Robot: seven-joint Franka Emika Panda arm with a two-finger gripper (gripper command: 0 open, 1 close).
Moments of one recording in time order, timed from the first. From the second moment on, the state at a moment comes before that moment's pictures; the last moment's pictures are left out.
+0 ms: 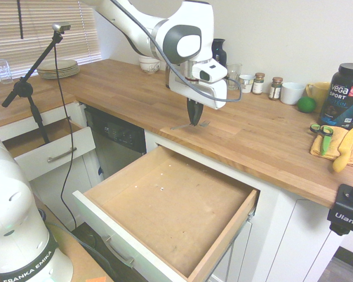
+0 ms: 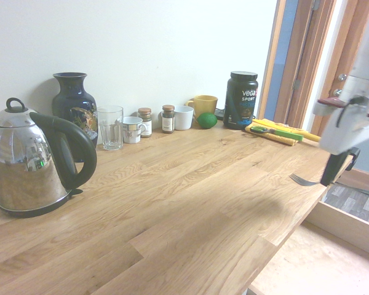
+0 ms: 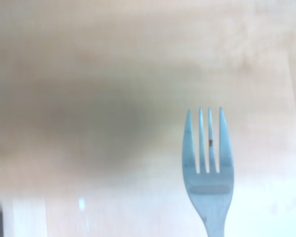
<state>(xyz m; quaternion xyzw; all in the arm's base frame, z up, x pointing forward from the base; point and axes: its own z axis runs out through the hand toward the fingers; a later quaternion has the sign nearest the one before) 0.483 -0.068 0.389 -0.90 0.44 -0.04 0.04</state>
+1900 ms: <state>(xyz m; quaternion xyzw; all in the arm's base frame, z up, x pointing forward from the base) 0.410 -0.066 0.146 -0.92 0.38 0.01 -0.01</state>
